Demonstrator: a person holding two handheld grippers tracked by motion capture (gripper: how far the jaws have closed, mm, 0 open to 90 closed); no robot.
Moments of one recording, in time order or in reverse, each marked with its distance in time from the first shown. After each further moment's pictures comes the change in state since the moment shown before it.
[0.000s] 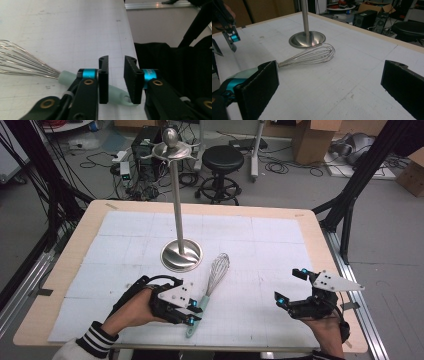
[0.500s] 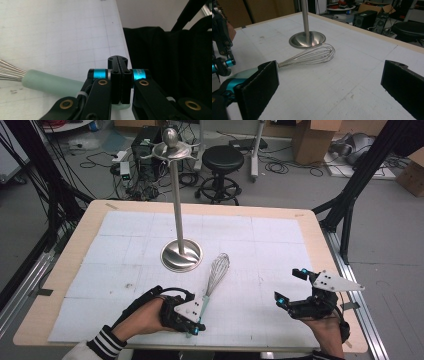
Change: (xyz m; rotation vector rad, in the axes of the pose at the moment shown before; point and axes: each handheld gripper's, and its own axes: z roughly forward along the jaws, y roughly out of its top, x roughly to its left) left arm -0.010 -0.003 0.034 0.118 -0.081 0.025; right arm 0.000 0.000 0.000 0.000 0.001 -0.003
